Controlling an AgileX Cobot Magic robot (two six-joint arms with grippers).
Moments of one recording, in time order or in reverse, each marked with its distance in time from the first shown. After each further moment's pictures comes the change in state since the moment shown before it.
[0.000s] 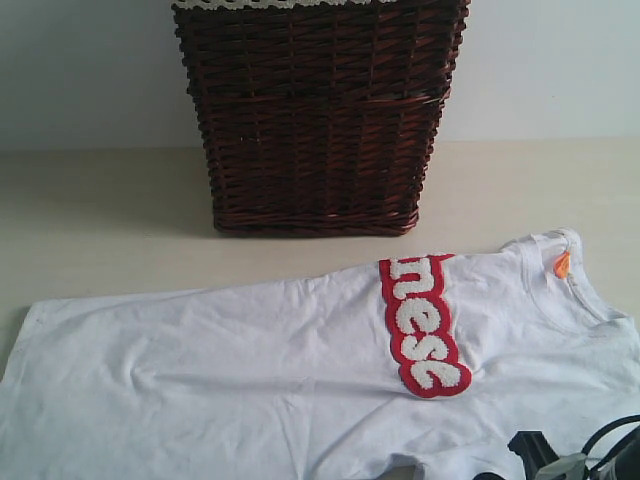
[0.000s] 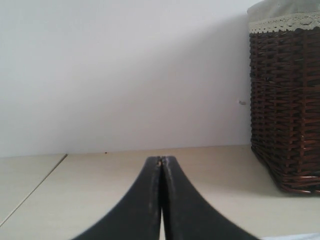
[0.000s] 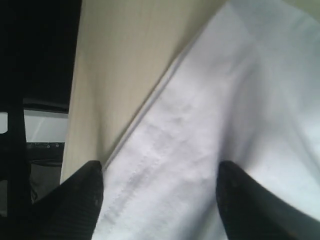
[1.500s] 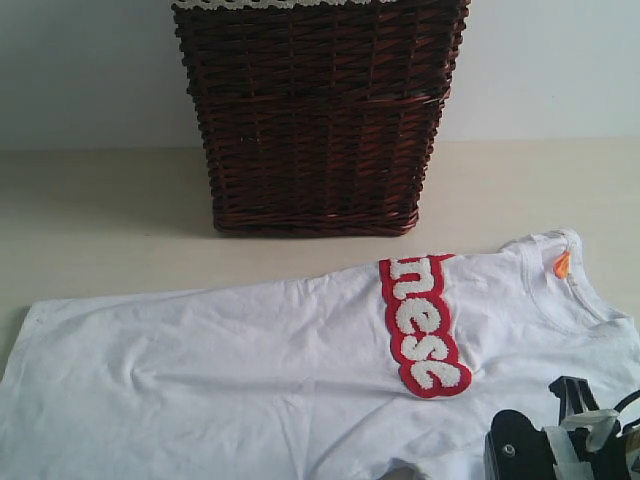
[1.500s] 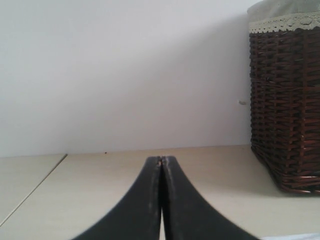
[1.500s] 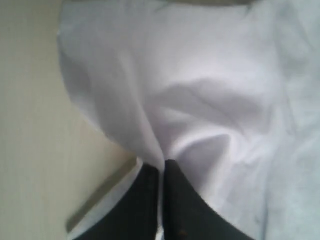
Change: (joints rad) left arm 0.000 0.000 0.000 0.000 0.000 0.000; right arm -0.002 -0.128 0.001 -0.368 -0.087 0.507
